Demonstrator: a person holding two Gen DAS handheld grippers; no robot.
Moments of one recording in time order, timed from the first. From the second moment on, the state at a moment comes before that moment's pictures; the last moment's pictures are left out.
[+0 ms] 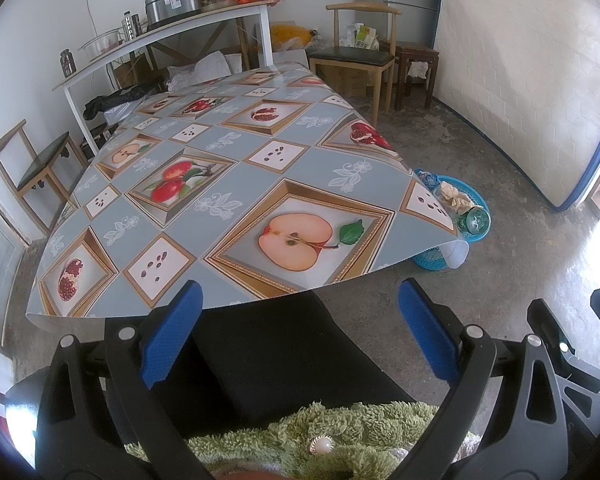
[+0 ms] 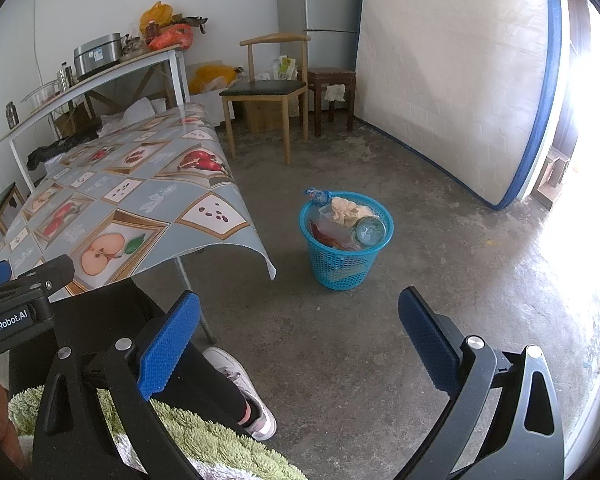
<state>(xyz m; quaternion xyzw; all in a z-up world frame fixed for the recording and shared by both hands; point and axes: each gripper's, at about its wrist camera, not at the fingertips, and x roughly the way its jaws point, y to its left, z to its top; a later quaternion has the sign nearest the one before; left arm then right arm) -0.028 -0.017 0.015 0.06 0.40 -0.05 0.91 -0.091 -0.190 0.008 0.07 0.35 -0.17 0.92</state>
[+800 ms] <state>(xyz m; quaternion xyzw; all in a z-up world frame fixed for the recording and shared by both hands) -0.031 -0.017 0.012 0.06 0.40 -0.05 0.91 -0.091 -0.188 0.008 0.07 0.35 -0.17 0.92</state>
